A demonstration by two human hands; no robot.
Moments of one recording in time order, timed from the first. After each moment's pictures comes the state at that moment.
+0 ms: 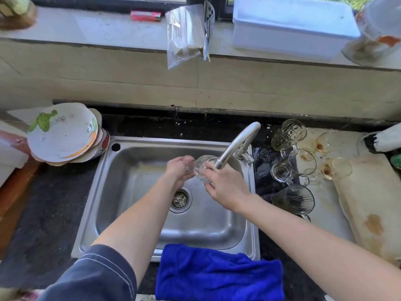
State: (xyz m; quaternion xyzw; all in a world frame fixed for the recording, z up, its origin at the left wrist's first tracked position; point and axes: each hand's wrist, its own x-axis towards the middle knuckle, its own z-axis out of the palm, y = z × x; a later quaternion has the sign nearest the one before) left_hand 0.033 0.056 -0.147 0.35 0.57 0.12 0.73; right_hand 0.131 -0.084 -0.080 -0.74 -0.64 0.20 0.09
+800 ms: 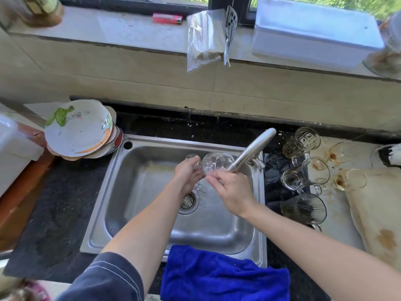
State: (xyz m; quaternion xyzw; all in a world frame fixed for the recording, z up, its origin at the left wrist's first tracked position) left_hand 0.022 0.054 -0.144 0.26 0.54 0.15 0.79; right_hand 0.114 -0.080 -0.078 -0.75 -0.57 0.22 0.27
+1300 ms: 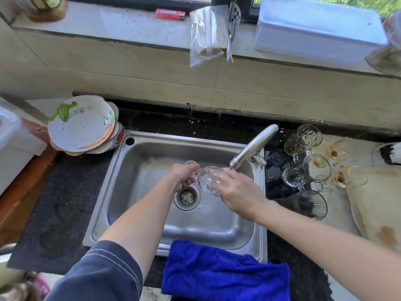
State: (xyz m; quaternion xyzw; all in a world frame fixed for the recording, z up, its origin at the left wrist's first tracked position) left_hand 0.003 0.062 -0.155 0.42 0.63 0.00 0.66; right_hand 0.132 -0.099 -0.099 -0.63 -0.77 0.04 0.09
